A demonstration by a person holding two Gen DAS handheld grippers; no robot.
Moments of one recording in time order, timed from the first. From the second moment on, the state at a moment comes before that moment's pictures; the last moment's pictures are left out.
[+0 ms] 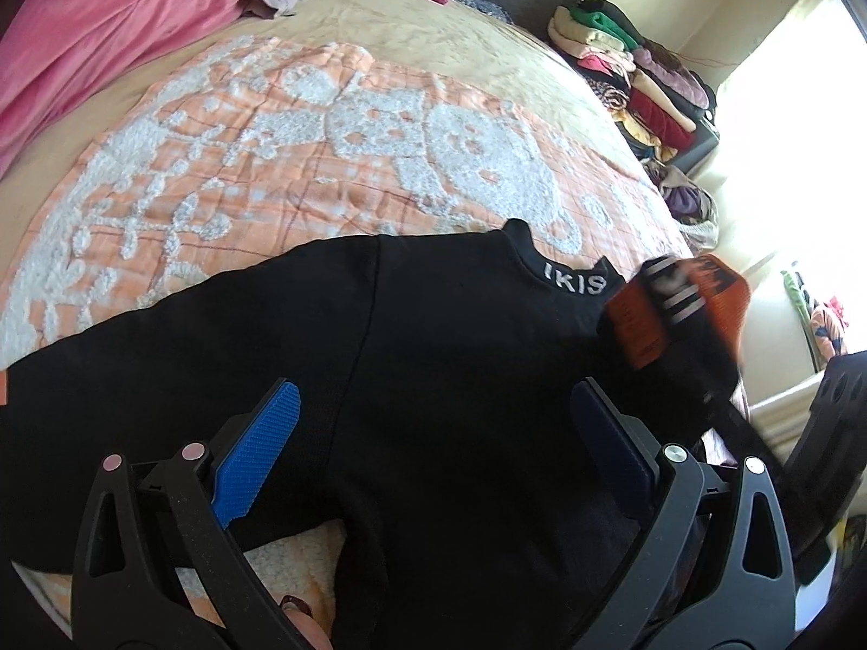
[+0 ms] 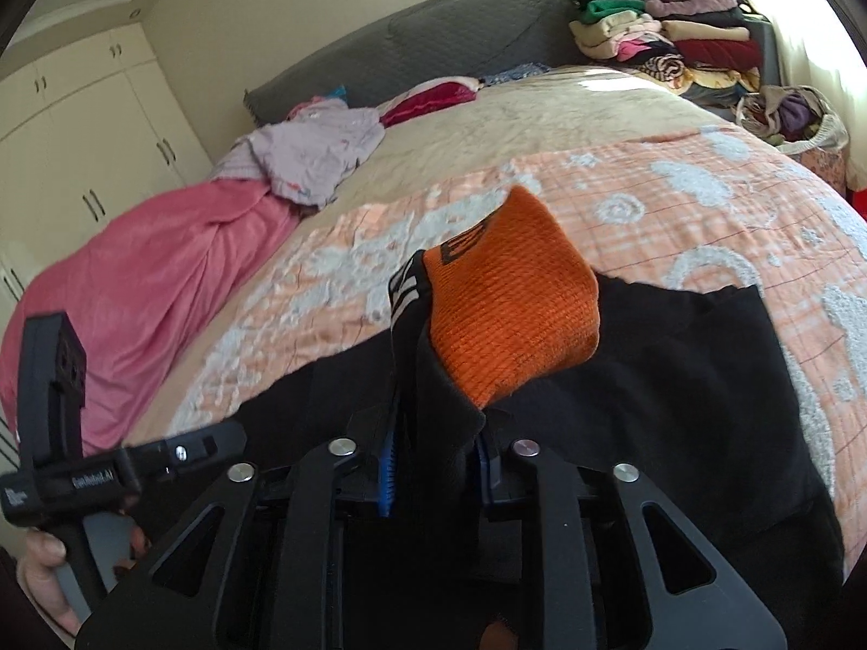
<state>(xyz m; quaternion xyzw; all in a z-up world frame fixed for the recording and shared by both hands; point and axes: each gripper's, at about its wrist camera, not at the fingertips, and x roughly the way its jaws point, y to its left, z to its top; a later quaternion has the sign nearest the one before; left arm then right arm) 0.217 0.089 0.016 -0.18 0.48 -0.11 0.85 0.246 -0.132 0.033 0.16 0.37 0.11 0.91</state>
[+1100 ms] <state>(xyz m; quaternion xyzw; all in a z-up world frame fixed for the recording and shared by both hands) 0.215 0.041 -0.034 -0.11 0.52 -0.12 0.84 0.181 -0.264 0.014 0.15 0.38 -0.02 0.91</state>
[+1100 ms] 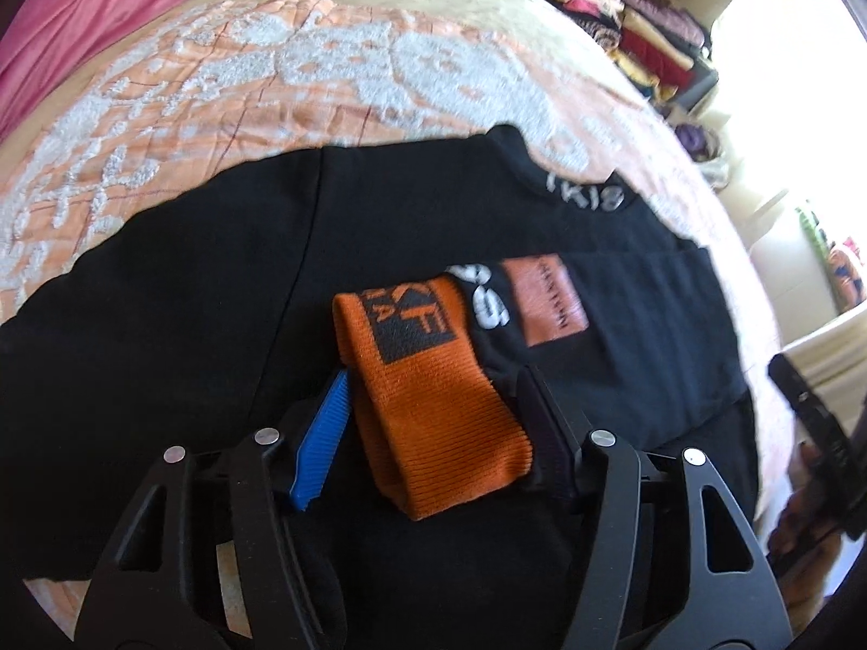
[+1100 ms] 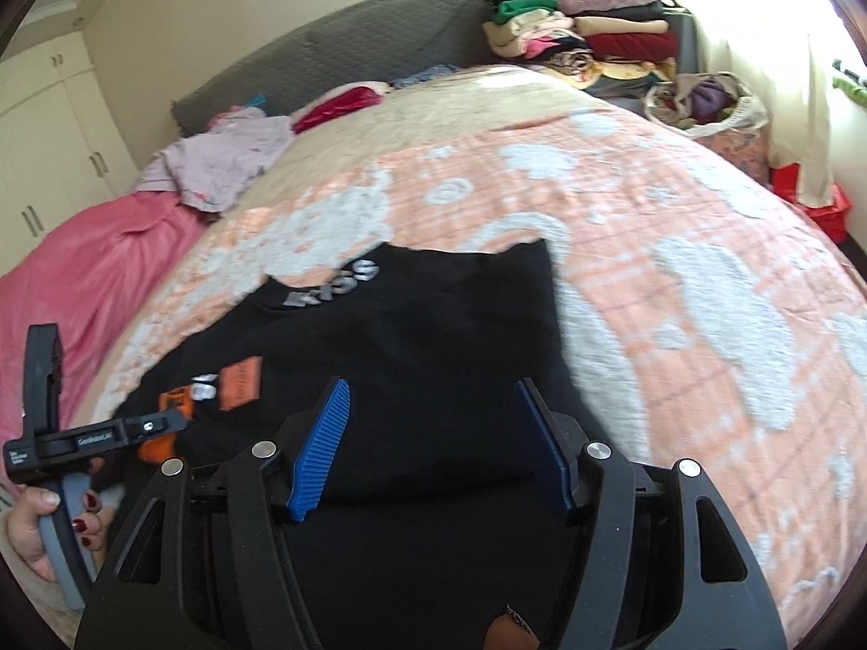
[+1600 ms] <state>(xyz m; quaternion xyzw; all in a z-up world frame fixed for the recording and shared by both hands) 0.188 0.023 0.006 -0.03 0.46 -0.12 0.88 0.207 -0.239 -0.011 0.10 0.45 0.01 0.89</state>
